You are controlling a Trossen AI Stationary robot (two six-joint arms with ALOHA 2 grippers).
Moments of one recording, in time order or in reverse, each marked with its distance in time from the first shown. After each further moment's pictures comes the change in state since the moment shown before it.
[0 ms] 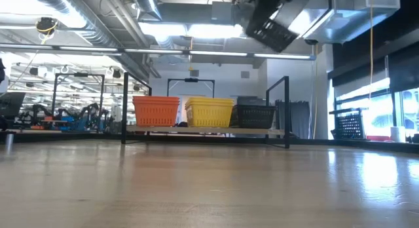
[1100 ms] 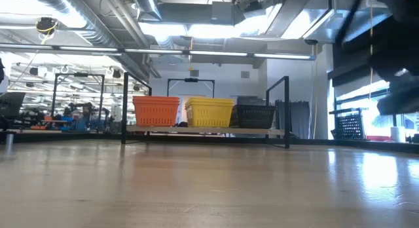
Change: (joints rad) left arm -0.066 -0.007 0.000 -0.097 0.002 -0.081; right arm 0.804 0.001 -1.026 0.618 -0.553 0.966
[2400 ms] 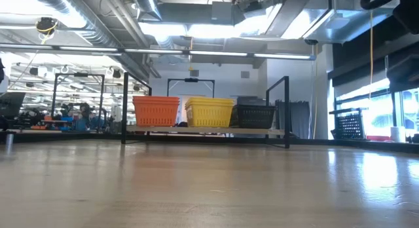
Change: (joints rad) left arm 0.000 0.000 0.000 0.000 0.000 -0.001; right arm 0.043 -0.209 -0.036 -0.087 0.031 -0.067
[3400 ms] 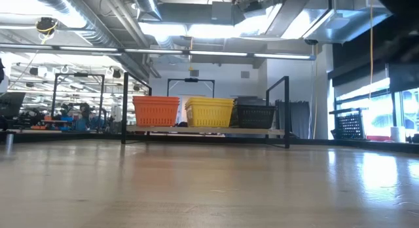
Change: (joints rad) left arm 0.000 0.000 0.000 0.004 0.001 -0.001; right arm -0.032 0.000 0.126 -0.141 0.003 0.061
